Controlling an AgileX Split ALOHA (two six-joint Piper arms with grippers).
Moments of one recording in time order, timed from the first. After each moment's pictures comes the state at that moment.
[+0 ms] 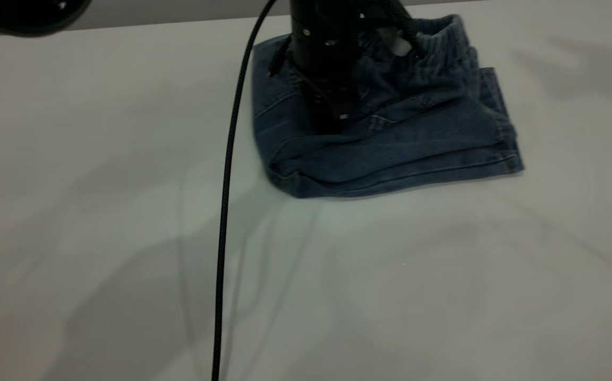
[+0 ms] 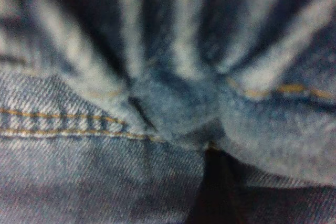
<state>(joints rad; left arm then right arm) -0.63 2.70 -2.35 0.11 1.23 0.62 -0.16 1.99 -2.60 0.81 1.22 -0.24</state>
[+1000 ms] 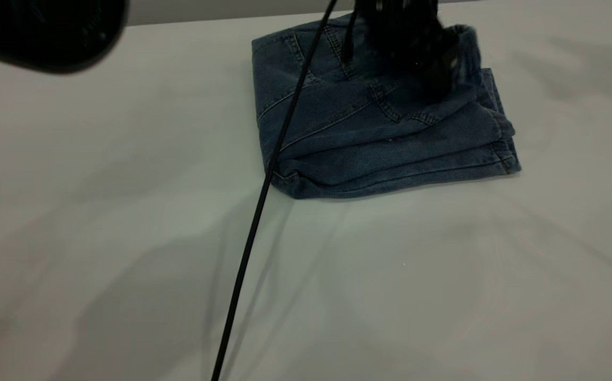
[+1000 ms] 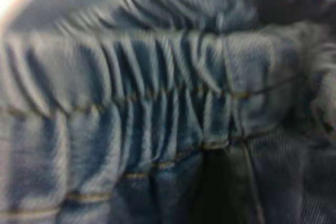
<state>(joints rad) -0.64 2.80 -2.52 -0.29 1.03 0.52 -0.16 1.99 -2.60 0.81 1.22 -0.24</state>
